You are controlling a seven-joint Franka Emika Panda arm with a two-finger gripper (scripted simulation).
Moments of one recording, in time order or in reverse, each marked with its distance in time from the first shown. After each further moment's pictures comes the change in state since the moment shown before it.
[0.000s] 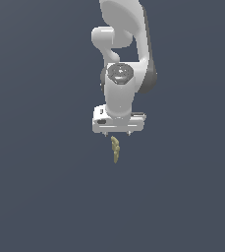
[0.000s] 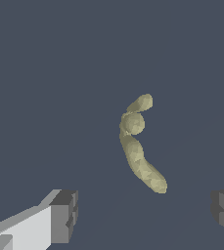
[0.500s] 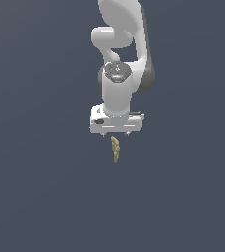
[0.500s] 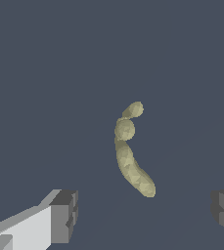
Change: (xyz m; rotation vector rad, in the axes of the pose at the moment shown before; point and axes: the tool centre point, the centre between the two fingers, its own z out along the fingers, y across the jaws) arm 0.005 0.008 -0.005 -0.001 0.019 -0.013
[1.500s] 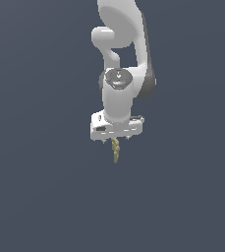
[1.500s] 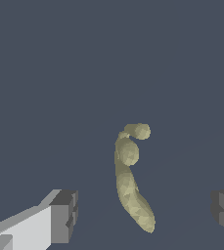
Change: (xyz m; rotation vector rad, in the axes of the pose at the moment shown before) arm 0.020 0.000 0.009 -0.008 0.016 -0.107
